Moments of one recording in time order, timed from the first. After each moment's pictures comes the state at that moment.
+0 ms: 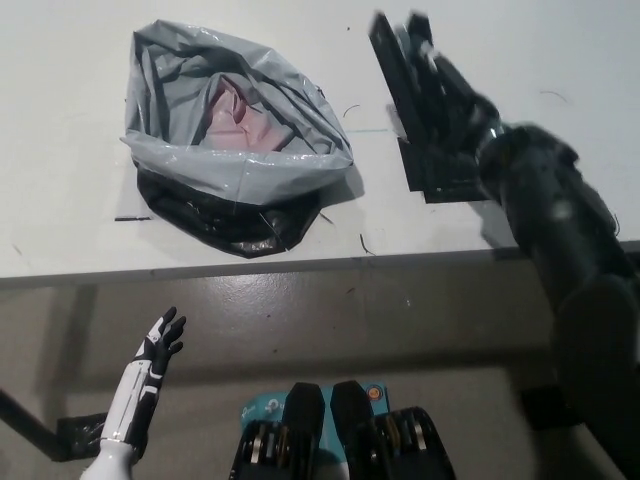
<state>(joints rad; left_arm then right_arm) -0.07 0.17 0.02 0.33 0.03 -0.42 -0.05 -1.27 -0.05 -0.62 1.33 0.30 0.26 0.21</state>
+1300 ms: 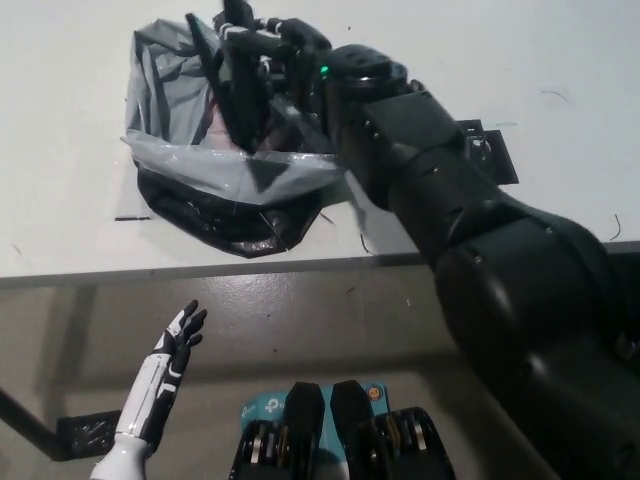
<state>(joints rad) -0.07 0.17 -0.03 0.26 0.05 -0.41 -0.07 -1.50 0.16 -0.11 1.43 0.14 0.24 -0.04</state>
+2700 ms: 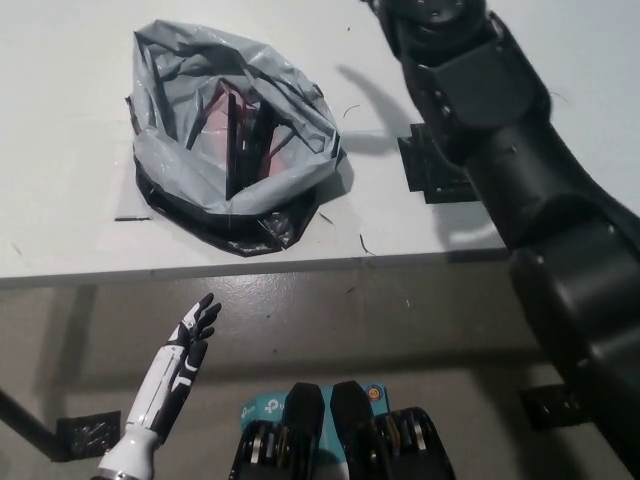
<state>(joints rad) -0.08 0.17 -0.04 0.24 0.09 -0.38 -0.07 -1.38 -0.01 0.08 1.03 0.01 0.02 0.10</state>
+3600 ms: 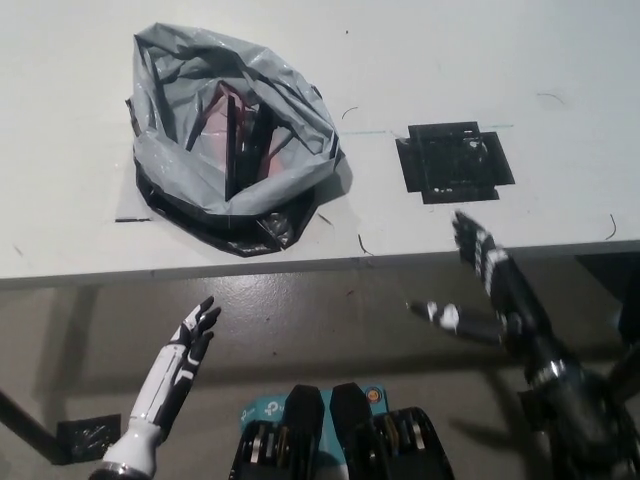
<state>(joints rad) -0.13 0.17 -0.04 0.32 0.09 -0.37 -0.07 -0.24 -0.10 0.08 0.13 0.00 0.00 0.11</state>
